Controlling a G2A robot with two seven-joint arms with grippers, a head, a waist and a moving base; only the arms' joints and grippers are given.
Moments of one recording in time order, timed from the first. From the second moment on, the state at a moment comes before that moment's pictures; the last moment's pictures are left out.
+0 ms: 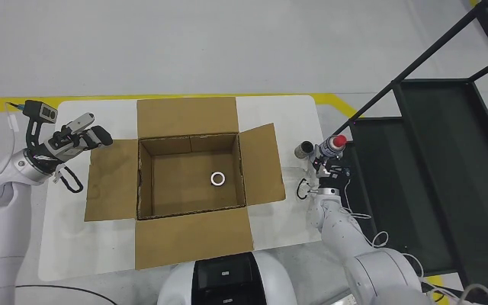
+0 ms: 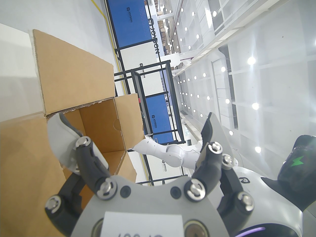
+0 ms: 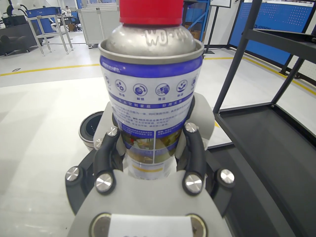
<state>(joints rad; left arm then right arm) 1.13 -0.92 -1.60 -1.34 -0.54 -0.28 -1.14 -0.98 -1.41 1.38 -0.25 -1.16 -0.08 -1.09</state>
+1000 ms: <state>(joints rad) 1.13 -0.92 -1.60 -1.34 -0.54 -0.28 -1.14 -1.12 -1.40 1.39 -0.40 -1.14 -0.13 -1.30</state>
